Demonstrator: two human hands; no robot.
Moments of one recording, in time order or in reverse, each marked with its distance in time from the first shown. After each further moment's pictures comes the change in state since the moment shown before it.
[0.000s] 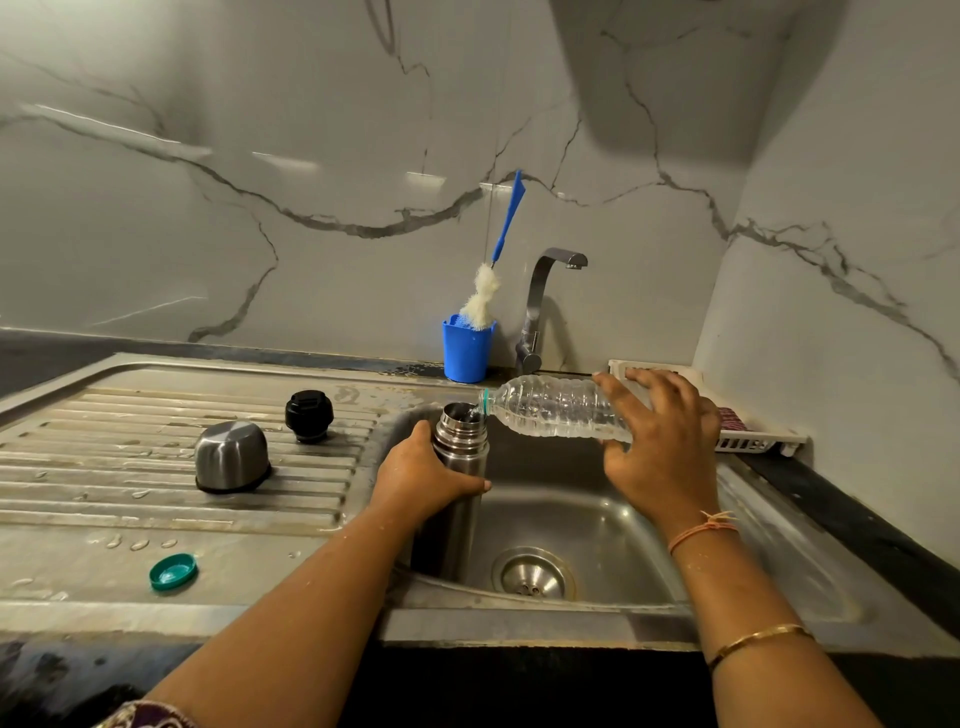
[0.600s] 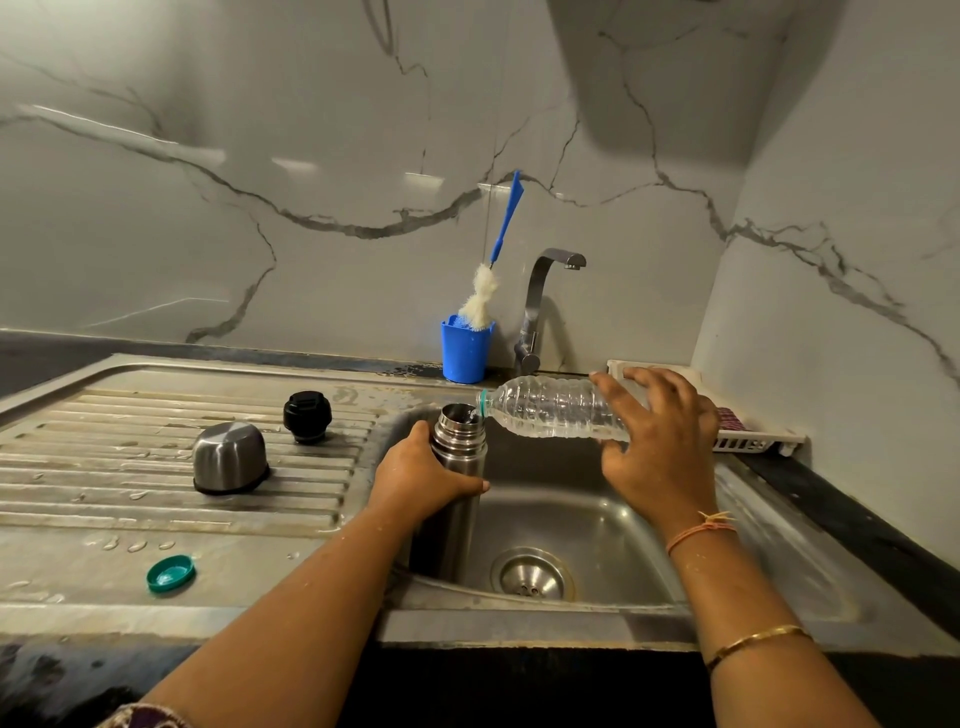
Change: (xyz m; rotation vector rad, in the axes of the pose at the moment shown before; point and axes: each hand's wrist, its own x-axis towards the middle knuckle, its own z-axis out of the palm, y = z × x) left_hand -0.001 0.001 -0.001 0.014 0.005 0.008; right_hand 0.000 -0.001 -0.001 -0.011 0.011 -0.008
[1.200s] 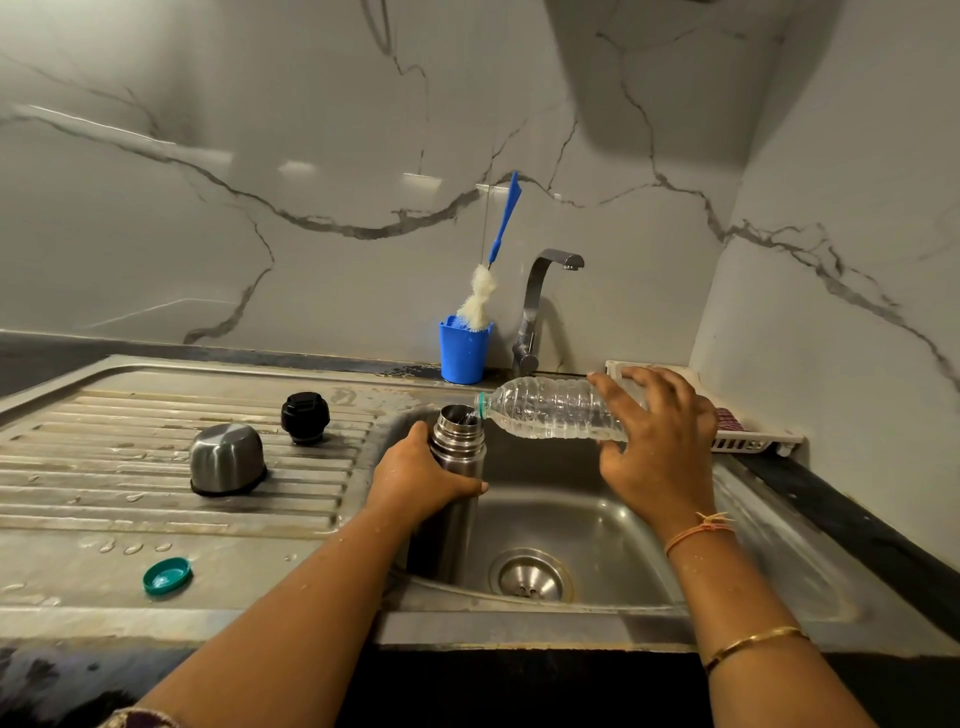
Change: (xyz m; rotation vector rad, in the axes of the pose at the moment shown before) left_hand 0.000 0.001 -0.001 -0.001 -0.007 -0.001; right_hand 0.000 0.000 0.000 0.006 -0.010 0.006
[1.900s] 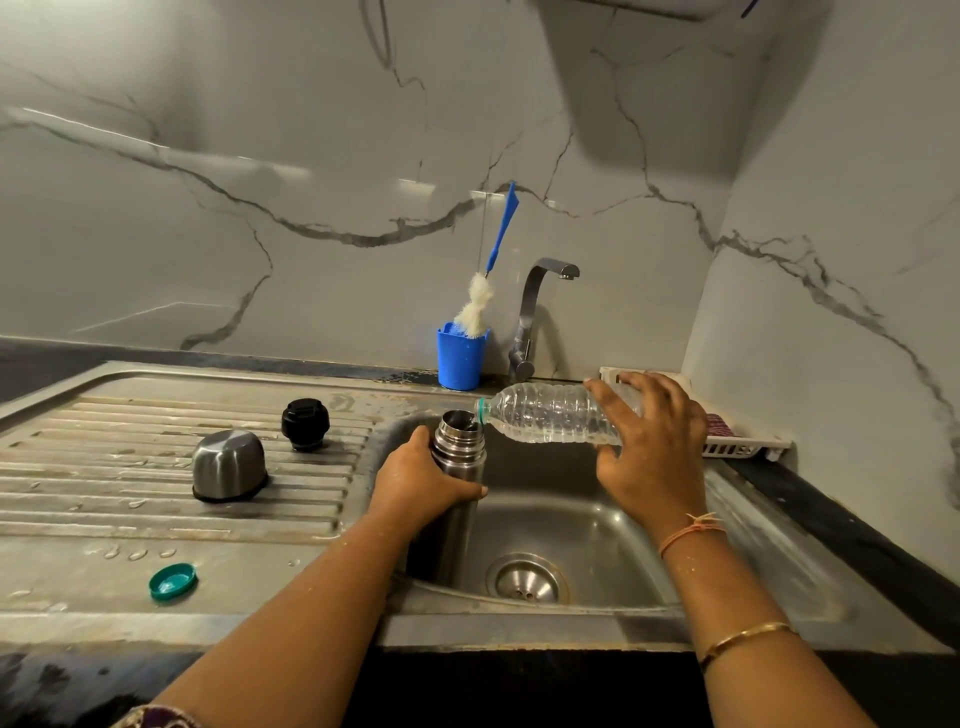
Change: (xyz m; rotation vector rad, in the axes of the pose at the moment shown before) left_hand 0.001 -0.001 0.001 -0.014 0.000 0.011; right_hand 0.001 -0.002 0.000 -0.029 -0.019 0.012
